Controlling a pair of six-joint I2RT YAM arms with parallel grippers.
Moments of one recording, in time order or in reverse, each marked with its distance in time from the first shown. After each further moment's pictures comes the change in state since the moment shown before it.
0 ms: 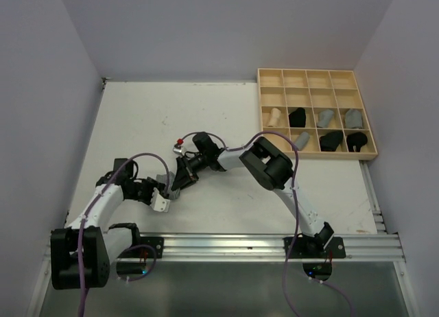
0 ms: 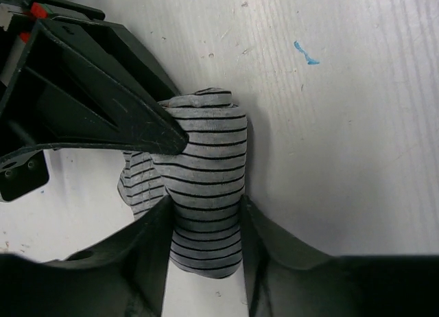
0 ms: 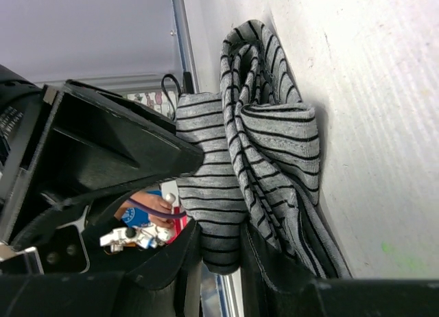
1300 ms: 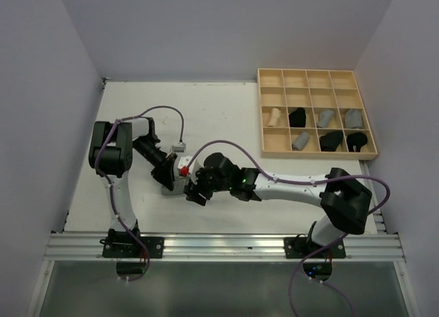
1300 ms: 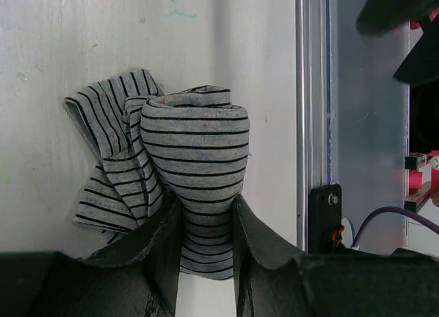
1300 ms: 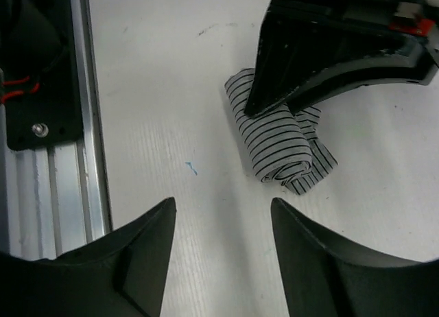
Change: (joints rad) left arm -0.126 1.084 0.868 -0.737 0.084 -0.447; right arm 0.255 -0.884 -0.545 -0.266 0.916 -0.993
